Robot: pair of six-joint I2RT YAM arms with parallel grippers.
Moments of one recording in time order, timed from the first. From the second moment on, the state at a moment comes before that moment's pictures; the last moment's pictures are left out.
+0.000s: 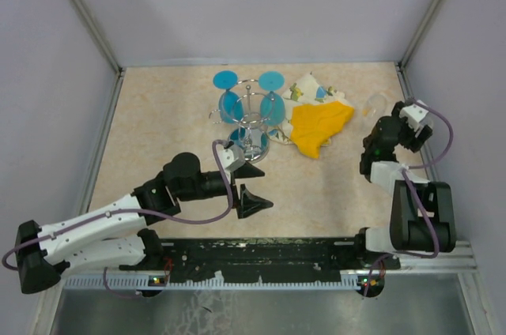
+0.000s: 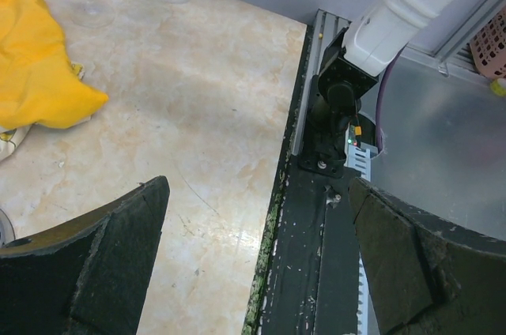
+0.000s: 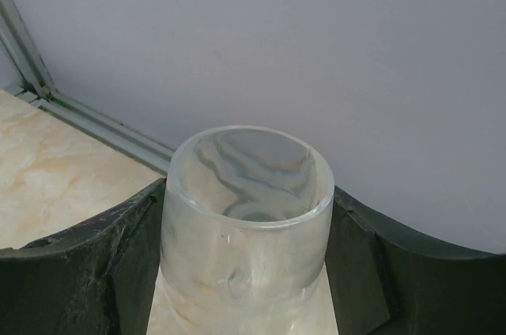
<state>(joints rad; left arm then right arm) -1.07 0.92 0.71 0.11 0.32 -0.20 -0.06 1.34 0.53 0.88 1.02 -0.09</state>
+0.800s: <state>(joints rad) -1.07 0.92 0.70 0.11 0.32 -0.21 0.01 1.73 0.50 1.50 1.03 -0.45</state>
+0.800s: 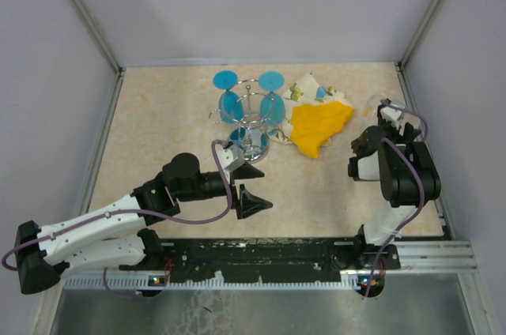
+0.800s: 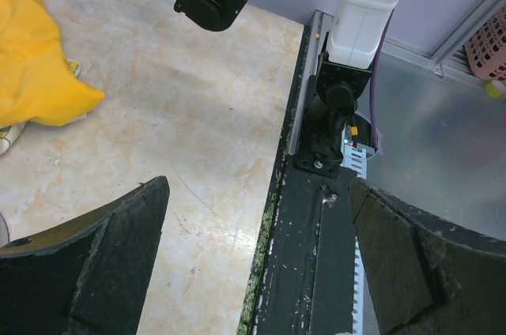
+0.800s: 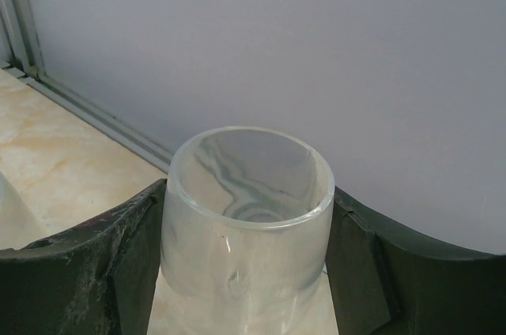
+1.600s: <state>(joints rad) -1.07 0.92 0.70 0.11 0.32 -0.21 0.01 1.78 0.50 1.56 1.04 -0.45</state>
